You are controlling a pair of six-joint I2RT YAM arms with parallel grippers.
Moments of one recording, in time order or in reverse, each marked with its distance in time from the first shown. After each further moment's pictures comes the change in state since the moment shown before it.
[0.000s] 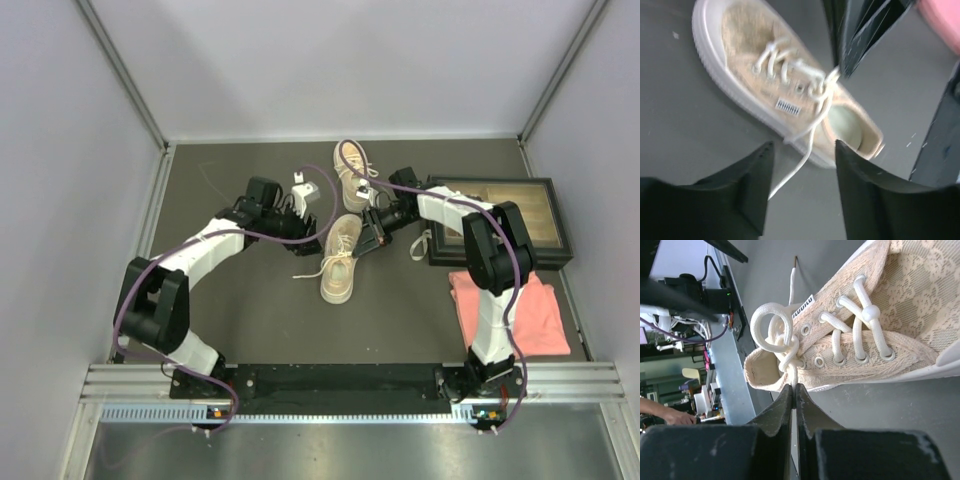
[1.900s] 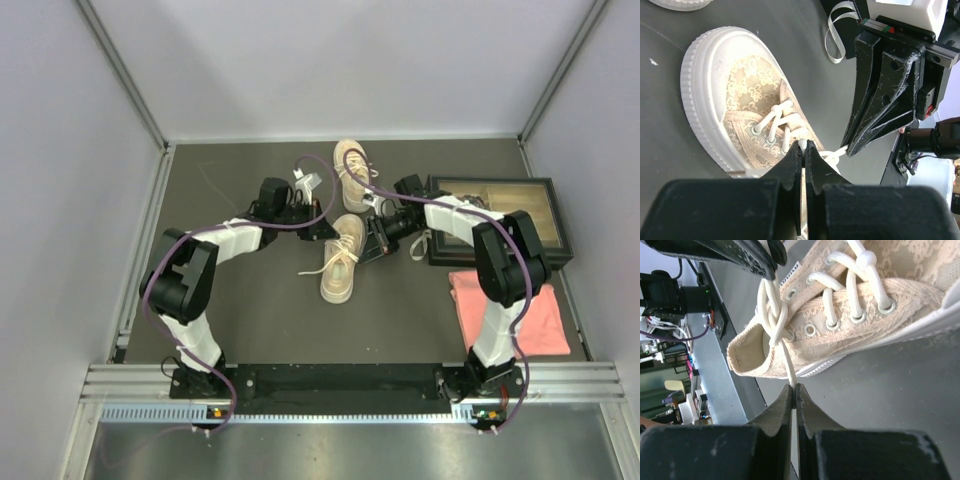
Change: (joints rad) left arm -0.006 0.224 -0.026 0.520 0.060 -0.578; right arm -0.001 -0.110 -0.141 0.064 0.103 0.033
